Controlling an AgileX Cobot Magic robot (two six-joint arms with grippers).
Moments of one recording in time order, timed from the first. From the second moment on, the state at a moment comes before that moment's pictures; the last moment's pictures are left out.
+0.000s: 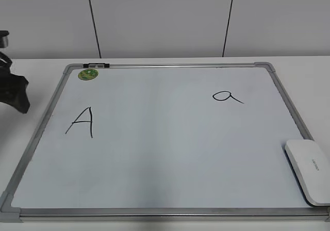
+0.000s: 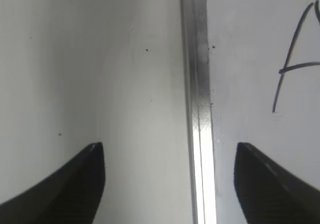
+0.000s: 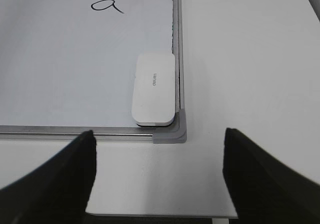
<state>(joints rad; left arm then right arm) -0.02 1.79 -1.22 -0.05 0.79 0.04 -0.04 -0.02 -0.49 0.06 1.14 -0.08</state>
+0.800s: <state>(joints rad) 0.00 2.08 -1.48 -0.23 0.90 0.23 -0.04 -0.02 -0.49 0.06 1.14 -0.08</state>
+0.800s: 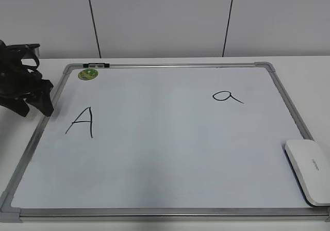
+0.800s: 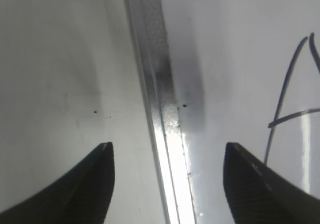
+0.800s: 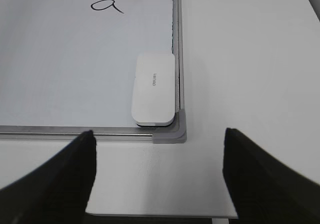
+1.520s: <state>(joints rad) 0.06 2.16 -1.54 -0.36 0.93 0.30 -0.04 -0.02 -0.49 0.05 1.14 -0.08</state>
